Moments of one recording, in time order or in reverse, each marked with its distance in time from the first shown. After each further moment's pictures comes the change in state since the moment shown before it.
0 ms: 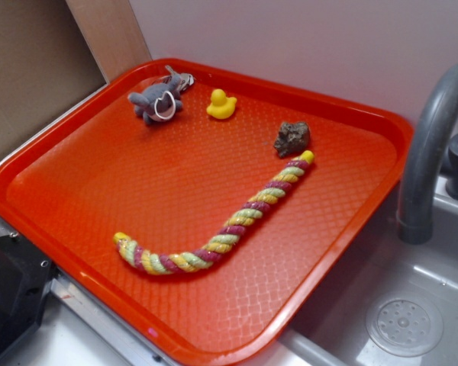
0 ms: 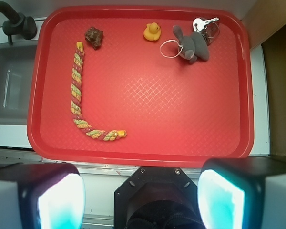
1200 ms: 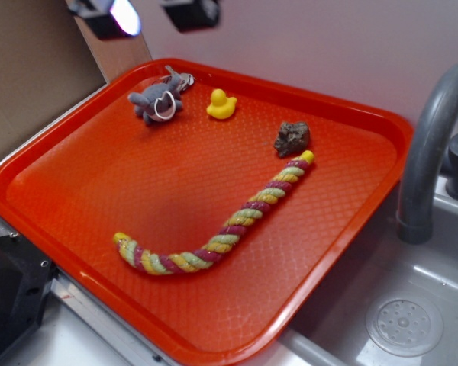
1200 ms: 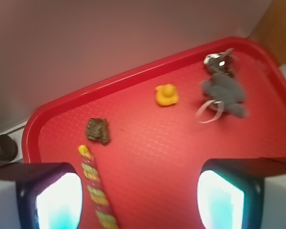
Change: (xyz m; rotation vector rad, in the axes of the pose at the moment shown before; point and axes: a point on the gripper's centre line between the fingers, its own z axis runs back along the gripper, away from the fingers) arm 0.129 -0.065 -0.098 0.046 -0.166 0.411
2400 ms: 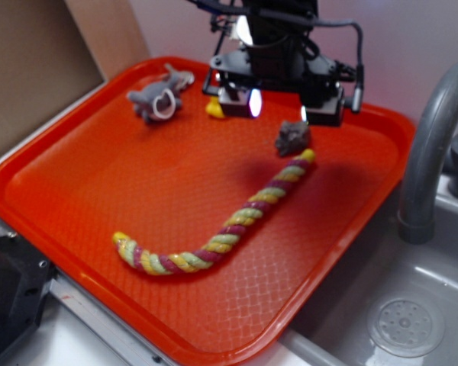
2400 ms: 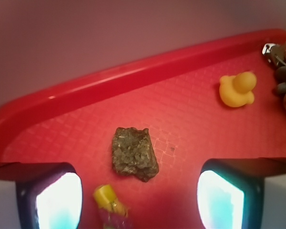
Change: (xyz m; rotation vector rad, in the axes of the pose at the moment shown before) arm 0.005 -0.050 -0.101 0.183 -0.080 0.015
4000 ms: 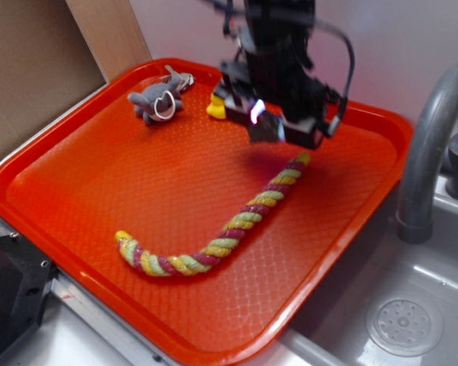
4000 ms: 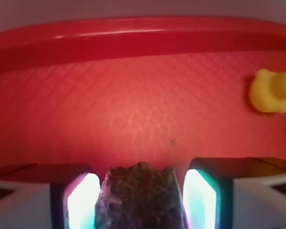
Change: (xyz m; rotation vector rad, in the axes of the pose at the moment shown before) arm 0.002 0.009 0.002 -0.046 0.220 -0.312
